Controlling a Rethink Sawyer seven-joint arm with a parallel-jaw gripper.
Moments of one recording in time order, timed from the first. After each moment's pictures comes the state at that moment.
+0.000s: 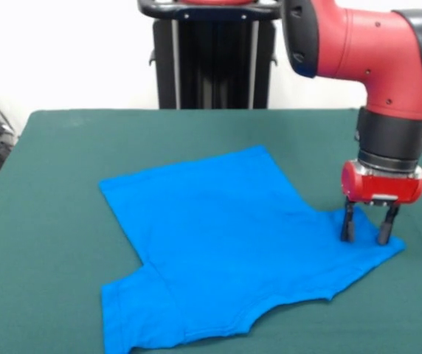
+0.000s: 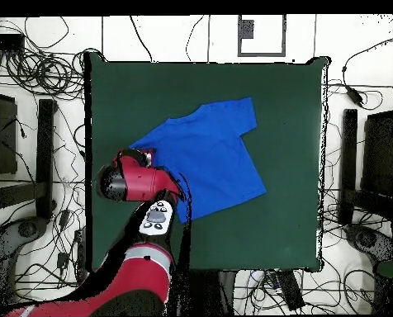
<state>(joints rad) 0.28 -0.29 -0.19 1.53 0.28 0.06 1.66</state>
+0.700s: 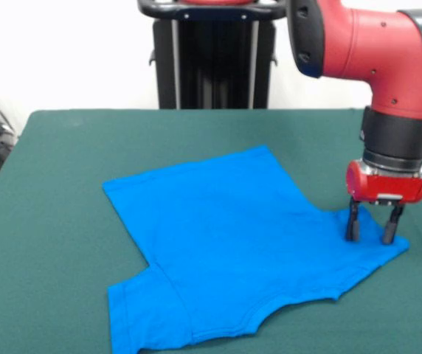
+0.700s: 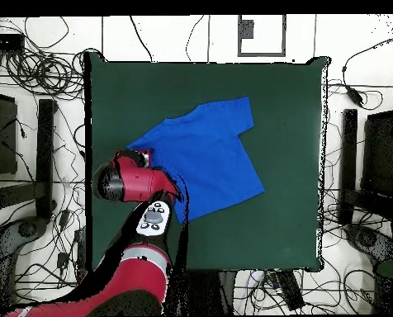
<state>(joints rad) 0.29 -0.29 -0.19 1.53 0.29 0.06 1.66</state>
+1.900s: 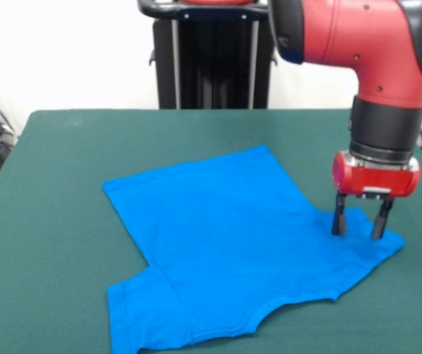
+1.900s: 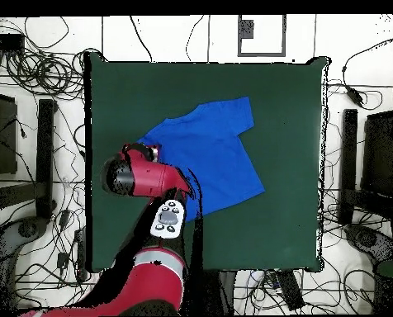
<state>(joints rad) 0.24 -0.35 -0.18 1.54 0.29 0.12 1.66</state>
